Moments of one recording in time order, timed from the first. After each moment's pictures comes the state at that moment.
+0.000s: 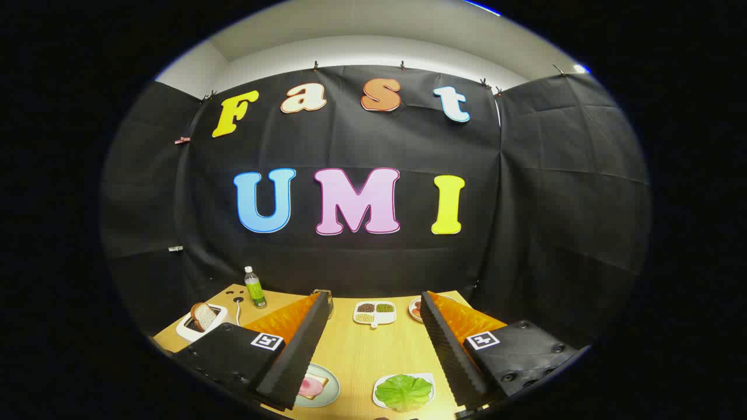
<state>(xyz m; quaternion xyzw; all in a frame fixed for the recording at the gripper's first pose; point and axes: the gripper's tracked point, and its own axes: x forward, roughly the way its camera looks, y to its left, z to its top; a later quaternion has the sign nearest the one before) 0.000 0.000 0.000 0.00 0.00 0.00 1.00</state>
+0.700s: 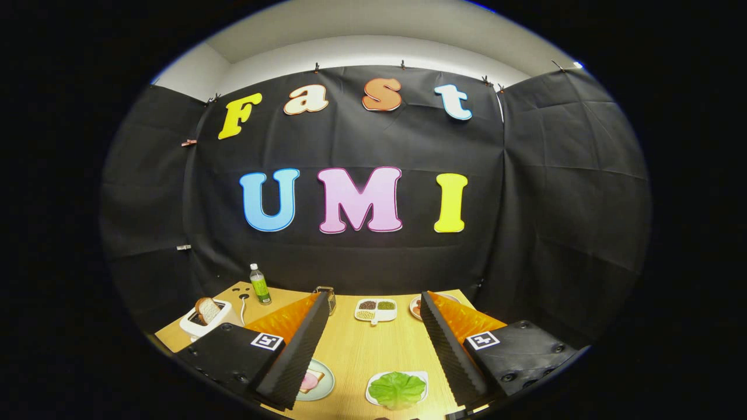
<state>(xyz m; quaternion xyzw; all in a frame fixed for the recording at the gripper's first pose) -0.011 -0.018 -0.004 0.00 0.00 0.02 1.00</state>
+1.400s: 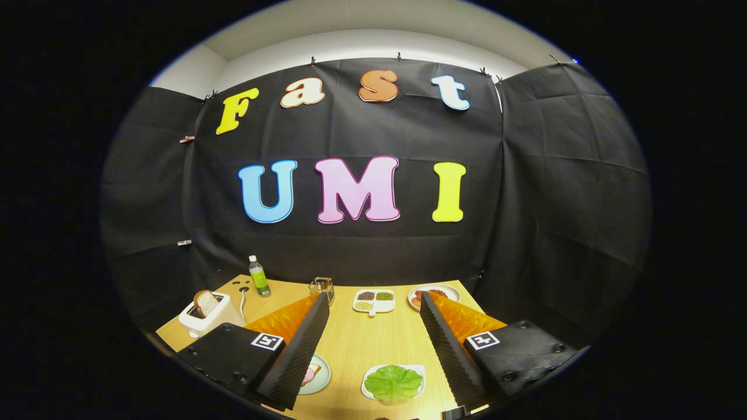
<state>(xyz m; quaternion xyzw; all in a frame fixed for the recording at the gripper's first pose) -0.009 -0.034 -0.032 0.01 0.04 0.02 1.00</state>
